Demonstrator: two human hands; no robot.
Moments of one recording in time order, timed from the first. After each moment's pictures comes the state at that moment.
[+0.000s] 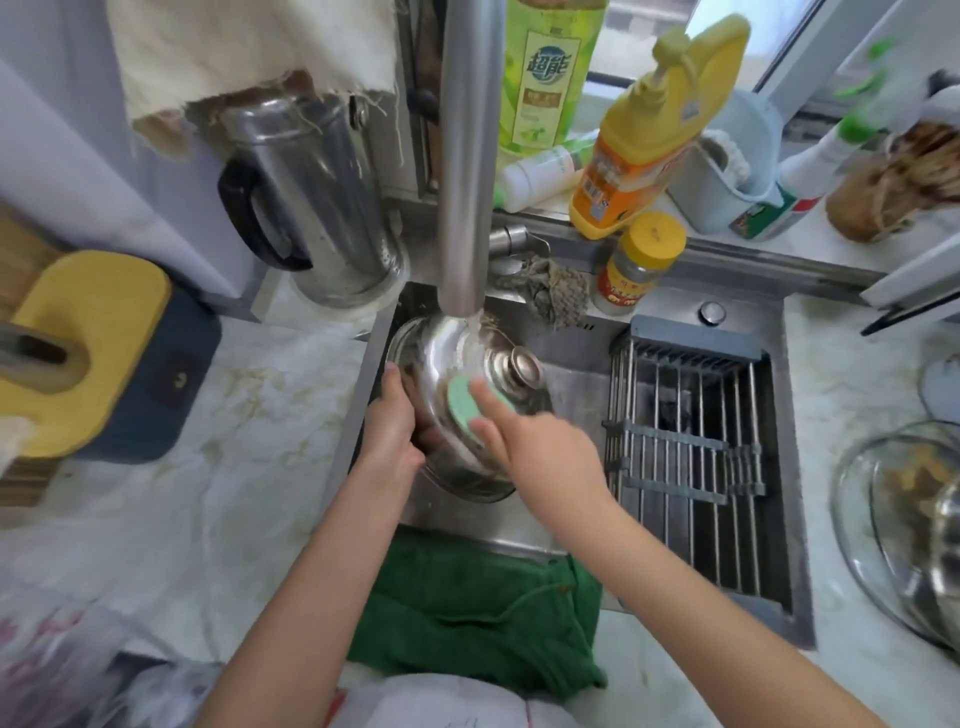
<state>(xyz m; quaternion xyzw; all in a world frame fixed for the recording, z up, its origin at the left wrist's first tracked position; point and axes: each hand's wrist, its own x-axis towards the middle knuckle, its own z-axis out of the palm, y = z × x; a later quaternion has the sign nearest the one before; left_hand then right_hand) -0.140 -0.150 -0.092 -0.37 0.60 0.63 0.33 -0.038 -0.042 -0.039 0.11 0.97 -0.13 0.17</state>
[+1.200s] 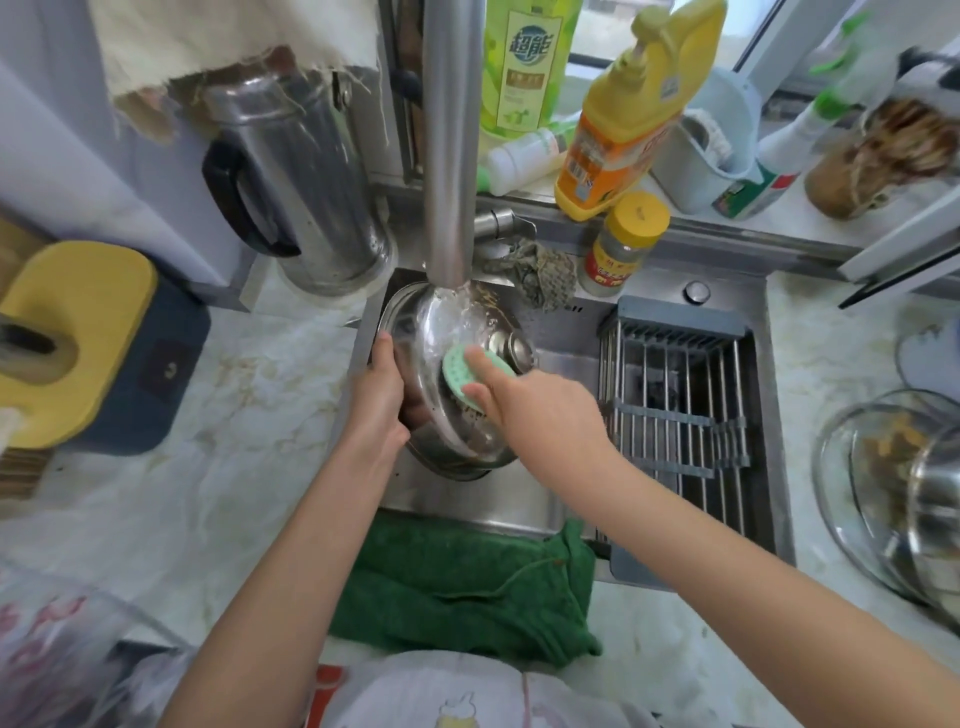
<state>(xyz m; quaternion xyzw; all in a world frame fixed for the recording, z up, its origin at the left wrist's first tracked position) -0.136 -0.149 -0.062 -0.30 0.64 0.65 0.28 -0.046 -0.038 -0.021 0.09 0.99 -0.04 0.14</state>
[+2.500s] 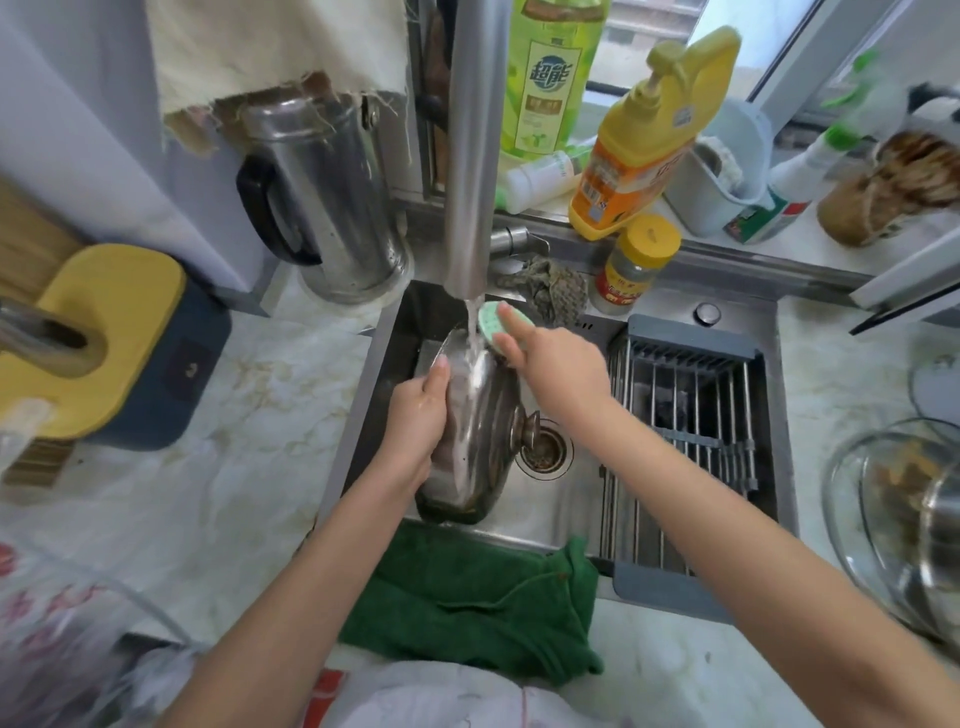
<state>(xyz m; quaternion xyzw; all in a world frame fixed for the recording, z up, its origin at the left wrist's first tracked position) -0.113 -0.151 -0.074 -0.14 0.75 0.57 0.29 -0.087 -0.001 -0.044 0.15 0.98 -0.10 0.08</state>
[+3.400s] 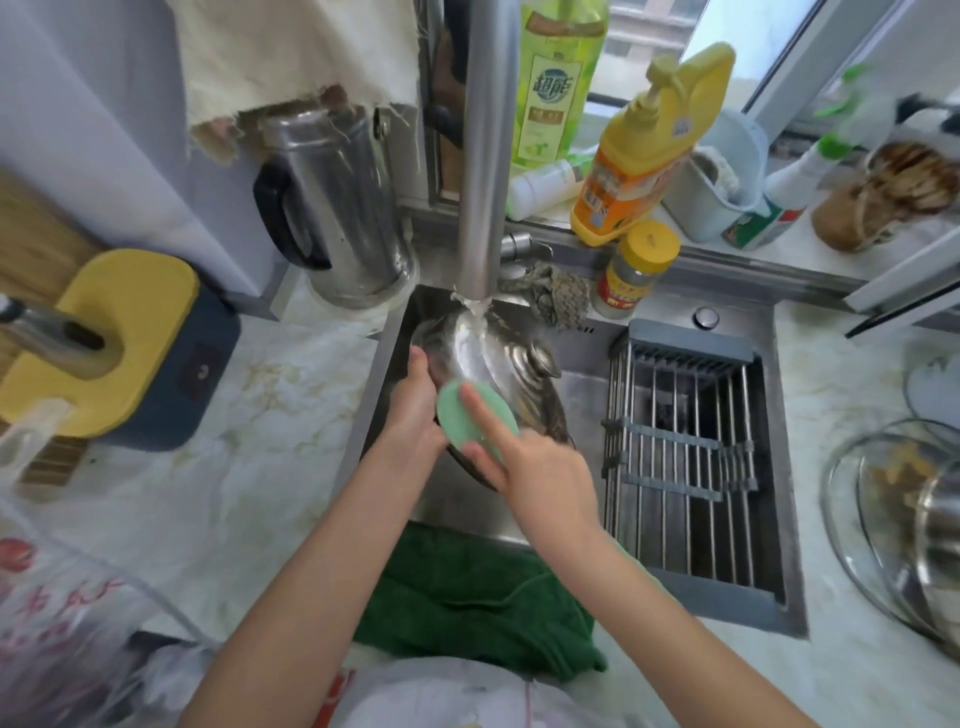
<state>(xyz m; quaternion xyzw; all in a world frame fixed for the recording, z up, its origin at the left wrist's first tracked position) -0.136 -0.141 -0.087 -0.34 0.56 0.67 0.34 -0.003 -0.067 -0.064 0.11 0.98 -0.12 -0.08</state>
